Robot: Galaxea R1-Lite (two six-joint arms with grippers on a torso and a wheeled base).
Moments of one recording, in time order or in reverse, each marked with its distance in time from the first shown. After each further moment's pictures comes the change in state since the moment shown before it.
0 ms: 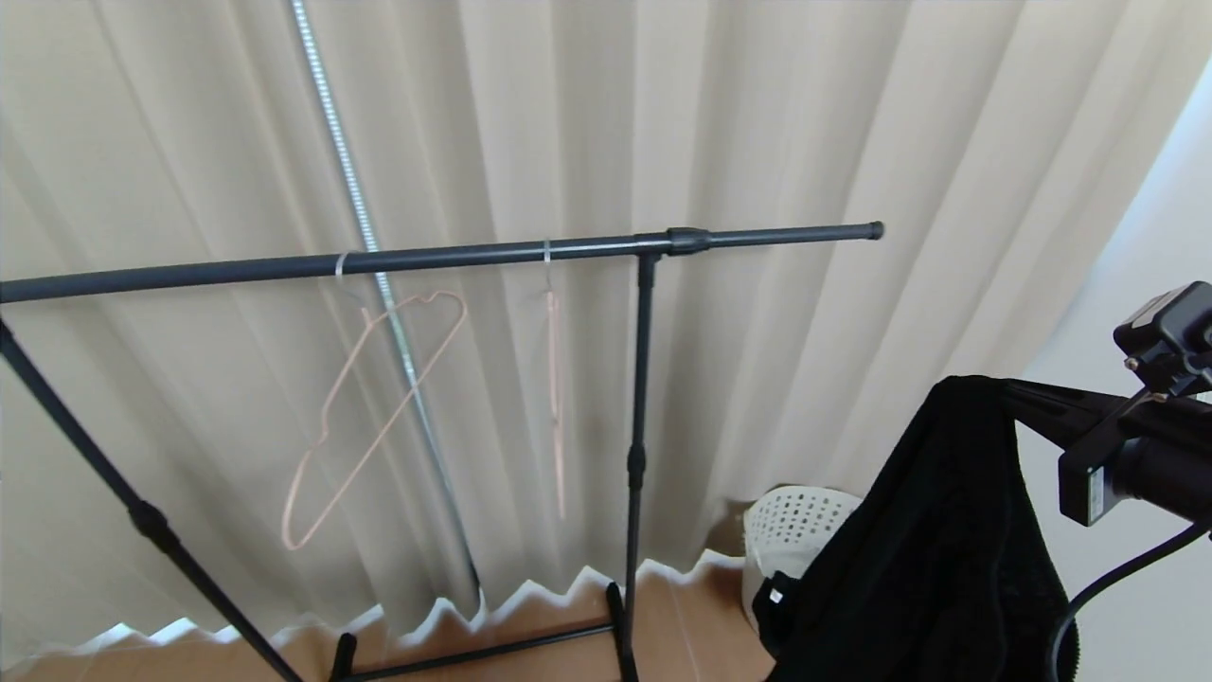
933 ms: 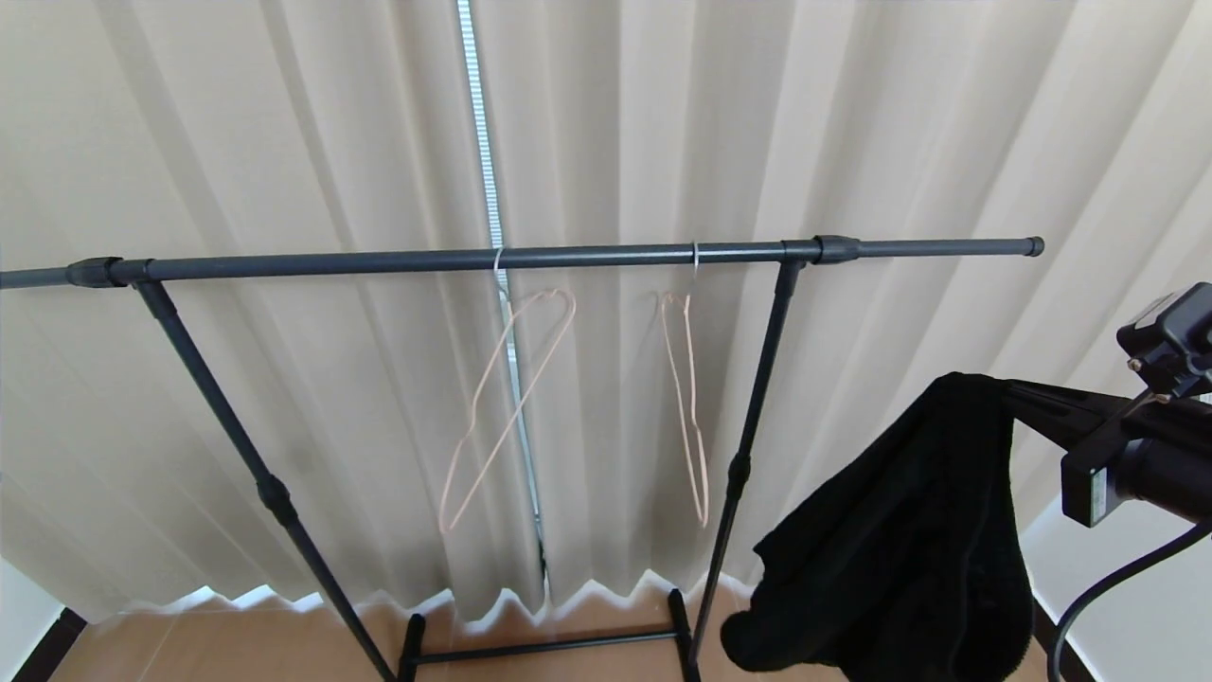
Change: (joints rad) left arm 0.000 0.000 0.000 -0.001 -0.002 0.001; right arm -0.001 -0.001 0.004 0.001 0.000 0.000
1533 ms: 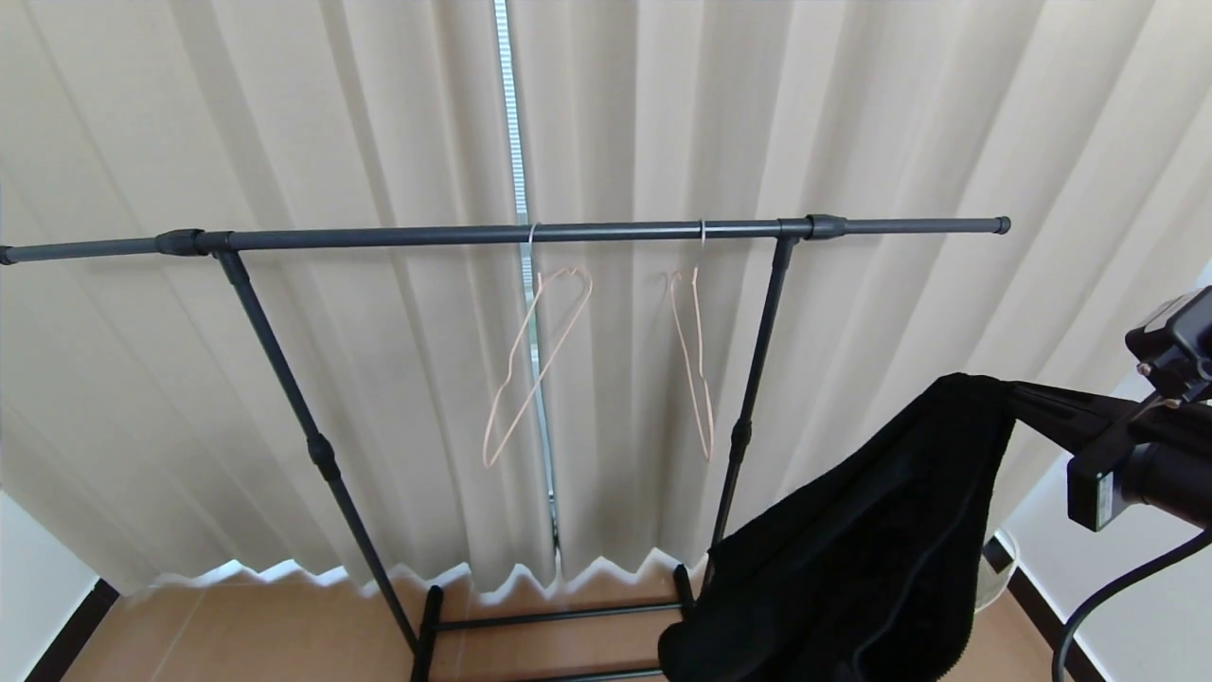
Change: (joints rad) left arm 0.000 0.000 0.000 0.000 0.000 0.000; right arm 0.003 -0.009 0.011 -0.004 -0.001 -0.001
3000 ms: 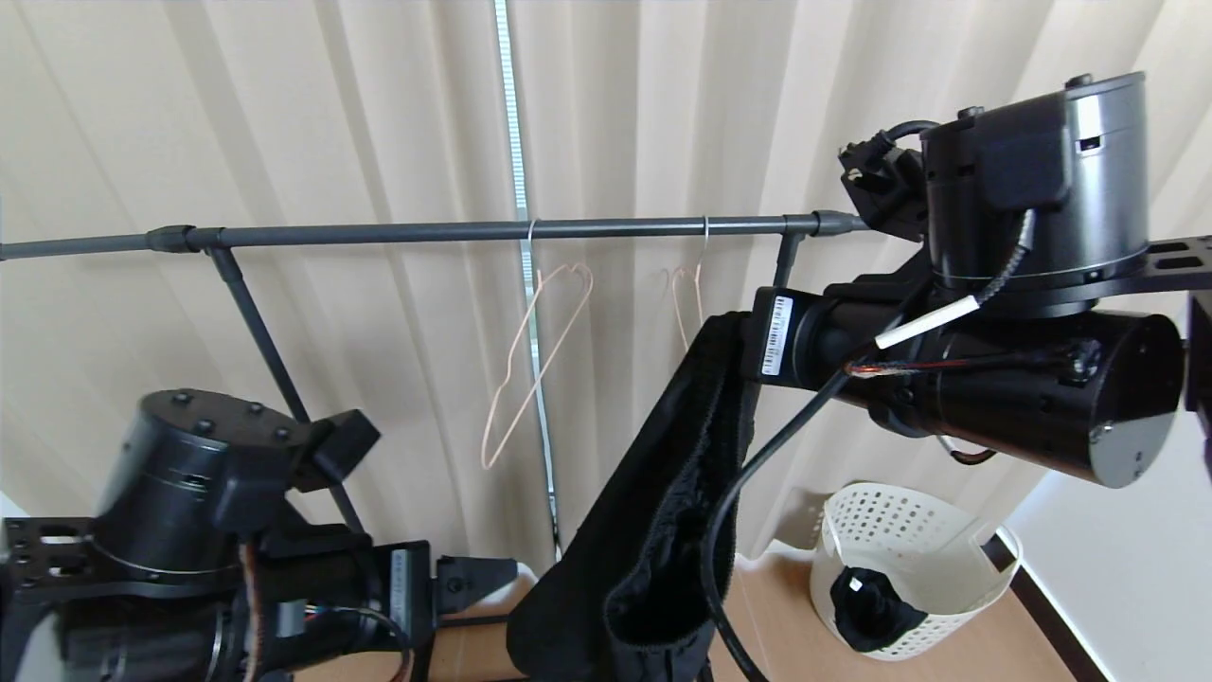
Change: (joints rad) left arm -0.654 1.421 -0.645 -0.043 -0.013 -0.574; right arm 0.634 0.419 -0.739 0.499 -0.550 0.947
